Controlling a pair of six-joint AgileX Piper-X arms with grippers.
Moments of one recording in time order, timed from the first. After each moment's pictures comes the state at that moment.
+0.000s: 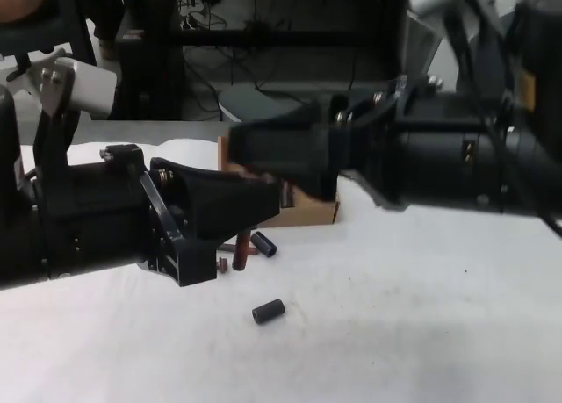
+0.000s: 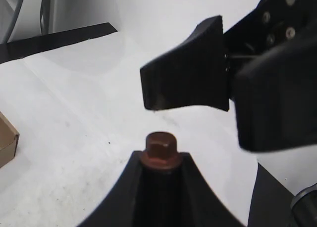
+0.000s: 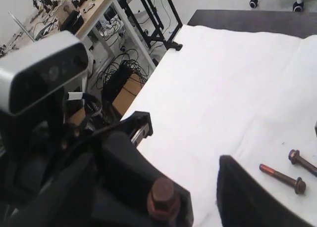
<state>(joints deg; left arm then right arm) -28.6 54.5 -31.6 -5.2 36.1 -15.1 45.2 65.3 -51.2 7.2 -14.9 30.0</state>
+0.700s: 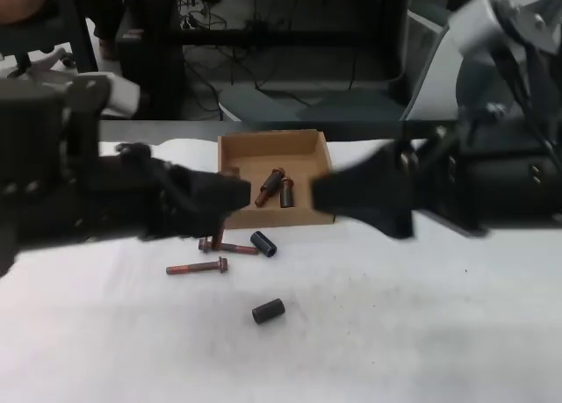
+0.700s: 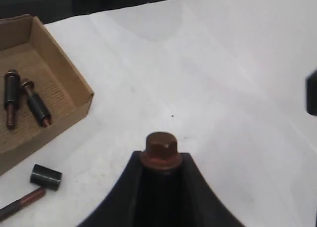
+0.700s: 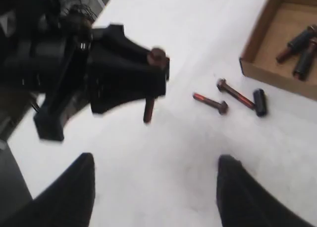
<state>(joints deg) -21.1 73.2 -38.4 -4.0 35.5 -8.9 38.5 61.0 -51.3 28.9 -15.4 18.9</state>
